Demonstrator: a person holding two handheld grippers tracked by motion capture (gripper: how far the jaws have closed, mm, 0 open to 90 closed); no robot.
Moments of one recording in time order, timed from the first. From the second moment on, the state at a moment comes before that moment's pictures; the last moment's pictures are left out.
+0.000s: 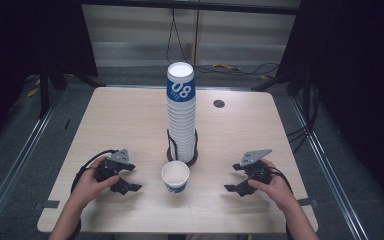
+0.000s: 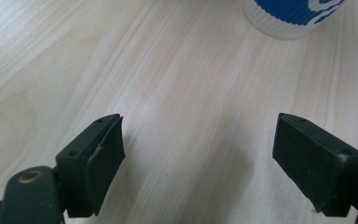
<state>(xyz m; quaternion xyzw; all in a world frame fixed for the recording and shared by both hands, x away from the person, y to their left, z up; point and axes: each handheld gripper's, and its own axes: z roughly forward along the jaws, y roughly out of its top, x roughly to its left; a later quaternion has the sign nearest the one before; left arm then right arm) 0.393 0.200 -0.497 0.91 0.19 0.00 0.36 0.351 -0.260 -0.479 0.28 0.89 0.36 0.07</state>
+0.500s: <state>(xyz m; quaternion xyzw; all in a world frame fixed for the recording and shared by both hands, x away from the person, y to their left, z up) 0.395 0.210 -0.502 0.91 0.18 0.01 0.36 0.349 -0.278 -0.489 0.30 0.88 0.36 0.08</state>
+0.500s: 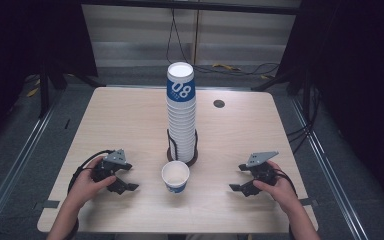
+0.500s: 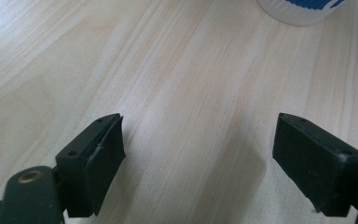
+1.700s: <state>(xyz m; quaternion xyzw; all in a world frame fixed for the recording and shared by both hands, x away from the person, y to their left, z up) 0.392 0.222 -0.514 0.91 0.14 0.04 0.40 0.344 -0.291 -0.502 0.31 0.87 0.36 0.12</state>
